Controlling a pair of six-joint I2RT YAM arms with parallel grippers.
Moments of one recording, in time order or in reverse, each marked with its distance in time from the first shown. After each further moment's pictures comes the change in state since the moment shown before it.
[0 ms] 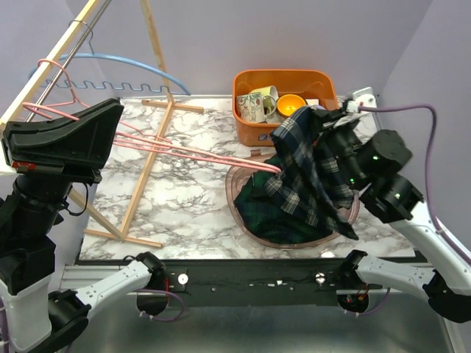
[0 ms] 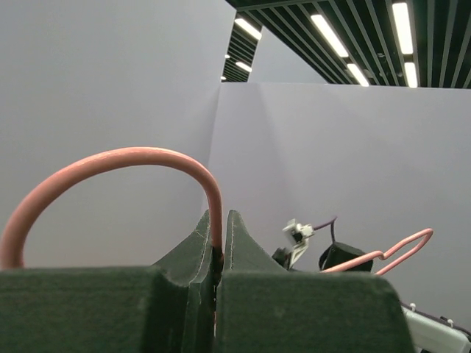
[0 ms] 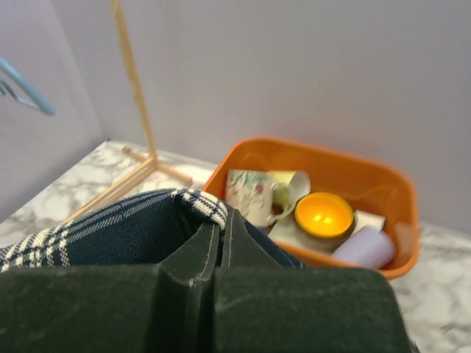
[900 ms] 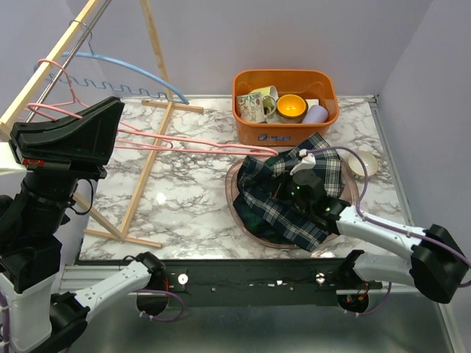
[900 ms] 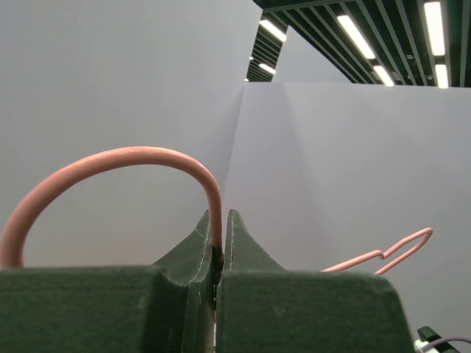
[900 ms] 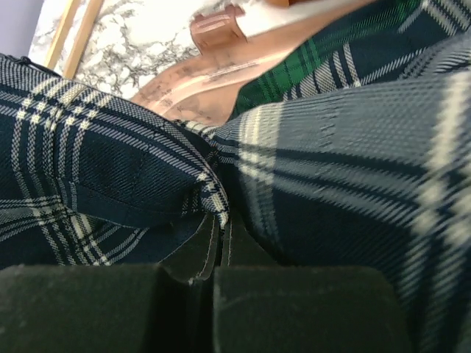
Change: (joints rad) left arm 0.000 -0.028 -0.069 0.030 -0.066 0.033; right arm 0.000 0.195 -0.722 0.265 -0.071 0.776
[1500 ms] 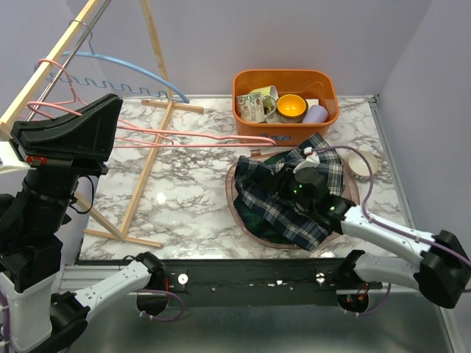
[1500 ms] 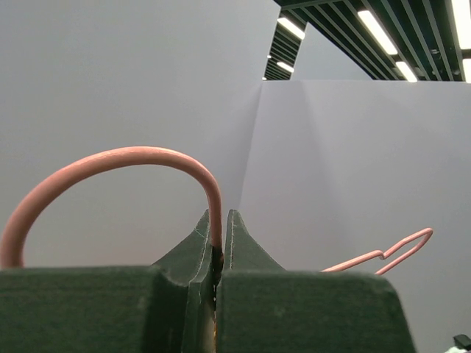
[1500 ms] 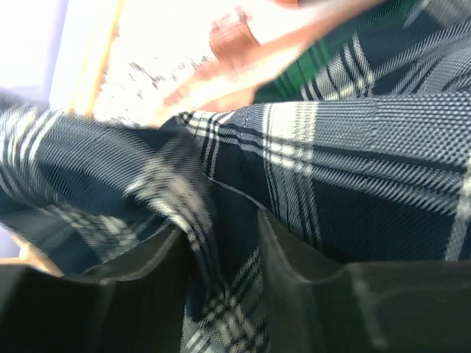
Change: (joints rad) left arm 0.000 0.004 0.000 -0.011 -0.039 0.046; right arm 0.000 0.029 0.007 -0.010 -0.015 0.122
